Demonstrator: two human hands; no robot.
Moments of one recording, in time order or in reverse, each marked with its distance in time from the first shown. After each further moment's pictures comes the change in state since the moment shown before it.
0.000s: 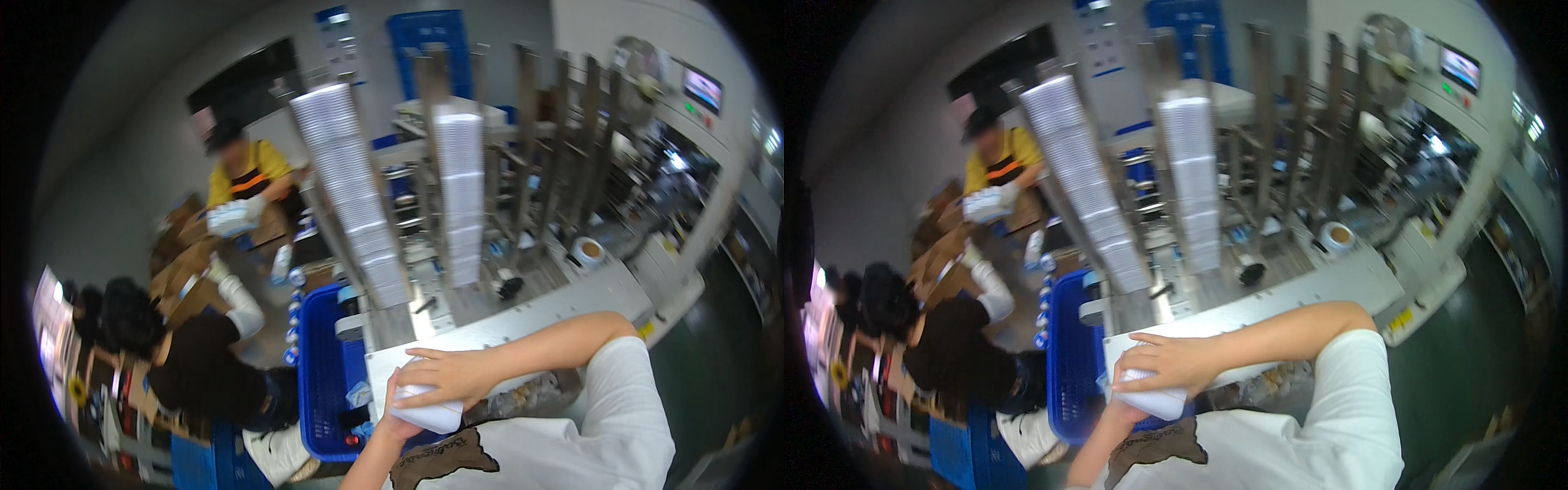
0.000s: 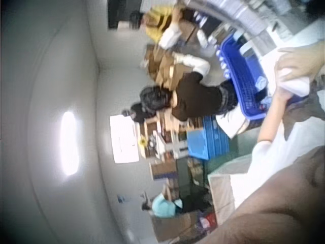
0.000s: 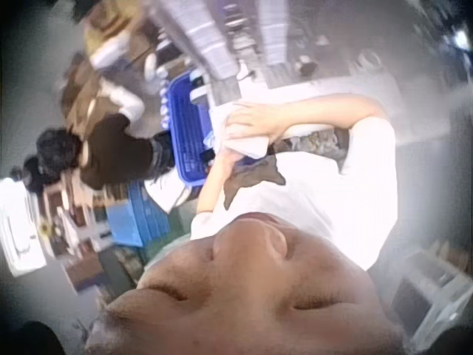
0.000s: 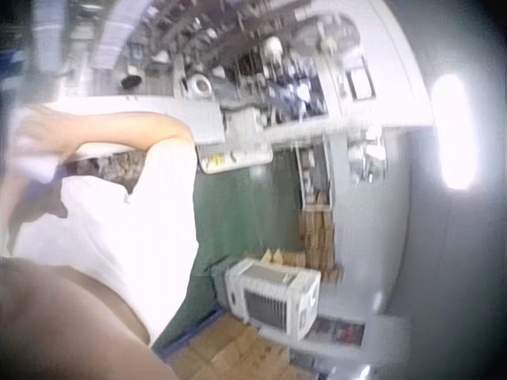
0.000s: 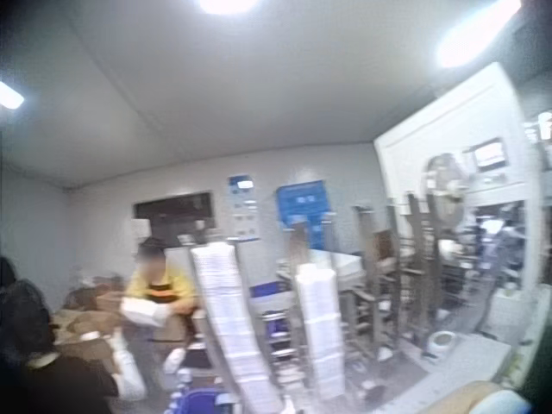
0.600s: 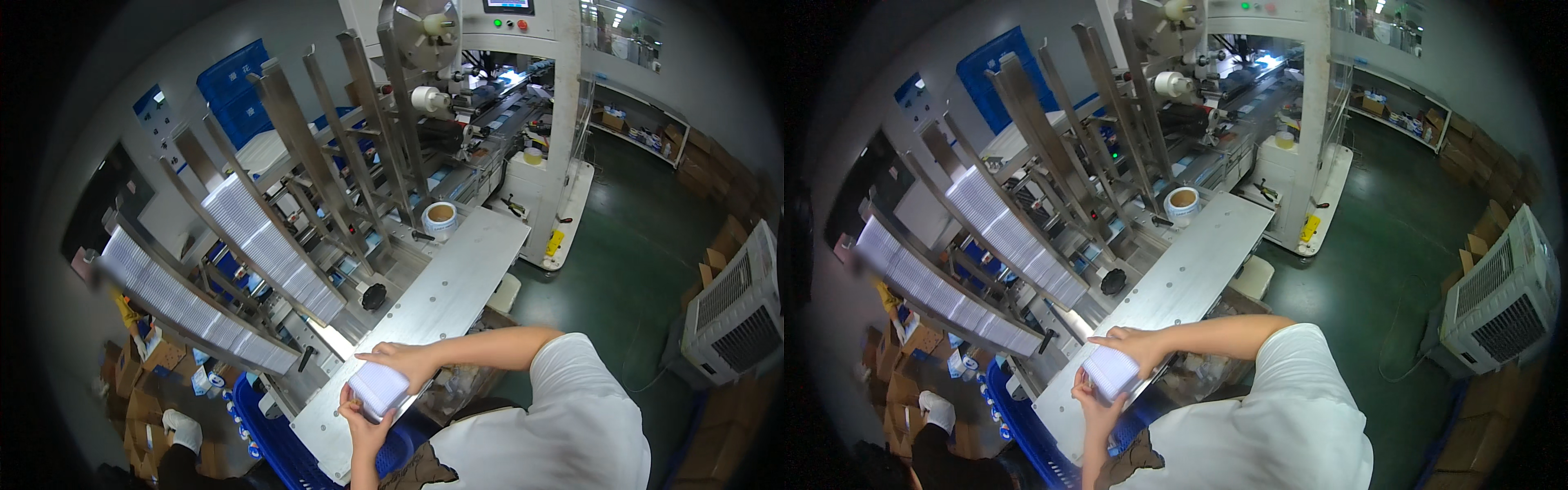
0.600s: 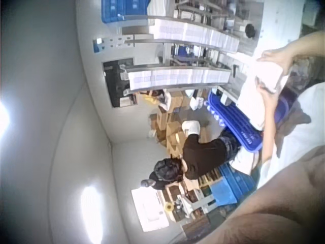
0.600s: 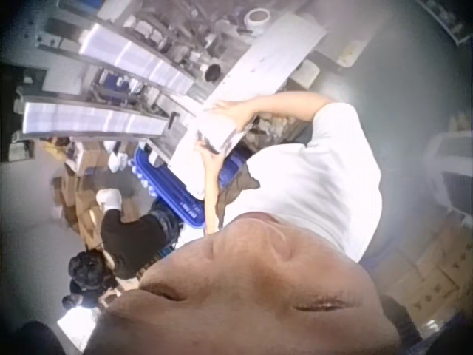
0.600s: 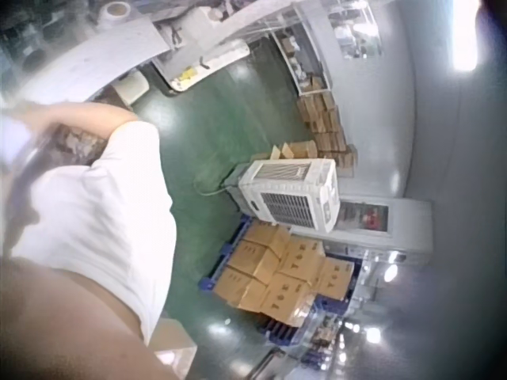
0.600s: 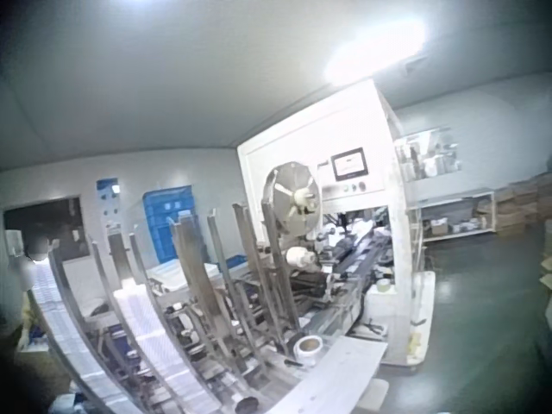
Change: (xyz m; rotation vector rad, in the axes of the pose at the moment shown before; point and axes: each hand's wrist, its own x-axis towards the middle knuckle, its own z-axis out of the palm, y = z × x) left_hand 0.082 -0.067 -0.029 1.375 -0.166 0.753; right_hand -0.145 -0.005 0.071 0.455 0.279 0.907
